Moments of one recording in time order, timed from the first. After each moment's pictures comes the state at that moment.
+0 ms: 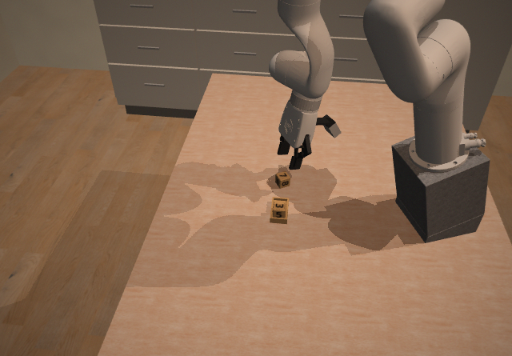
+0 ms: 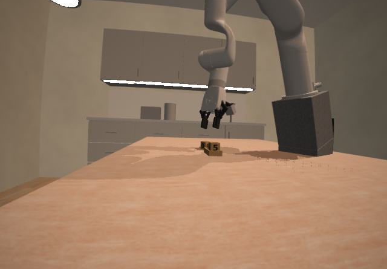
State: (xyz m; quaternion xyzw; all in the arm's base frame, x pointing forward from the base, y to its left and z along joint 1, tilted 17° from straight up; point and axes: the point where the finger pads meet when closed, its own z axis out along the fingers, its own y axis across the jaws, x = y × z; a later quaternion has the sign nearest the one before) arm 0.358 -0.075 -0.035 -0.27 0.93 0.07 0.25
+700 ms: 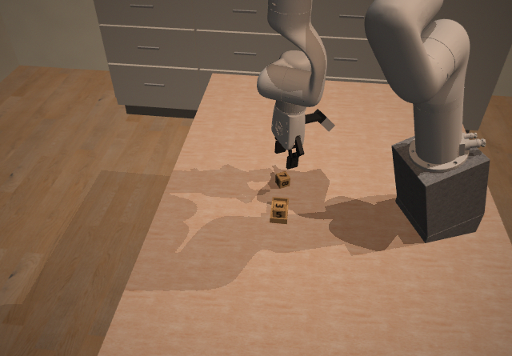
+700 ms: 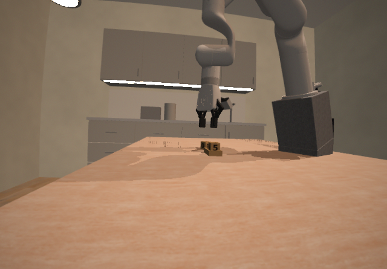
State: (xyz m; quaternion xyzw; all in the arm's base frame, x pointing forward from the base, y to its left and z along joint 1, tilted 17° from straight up) arm 0.366 -0.078 -0.032 -0.27 0.95 0.02 0.16
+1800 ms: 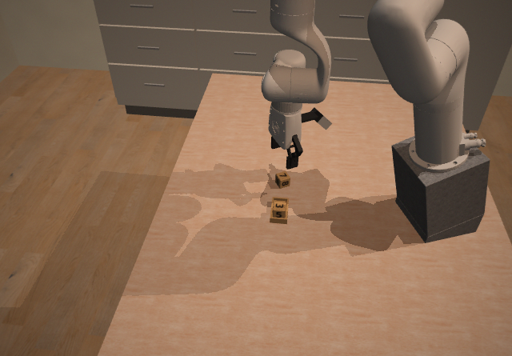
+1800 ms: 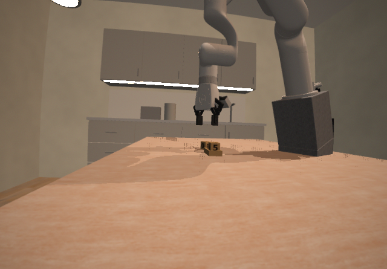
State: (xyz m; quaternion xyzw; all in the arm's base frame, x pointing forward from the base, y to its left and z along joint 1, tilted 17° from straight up) arm 0.371 -0.076 -0.027 -0.27 0.95 0.02 0.15
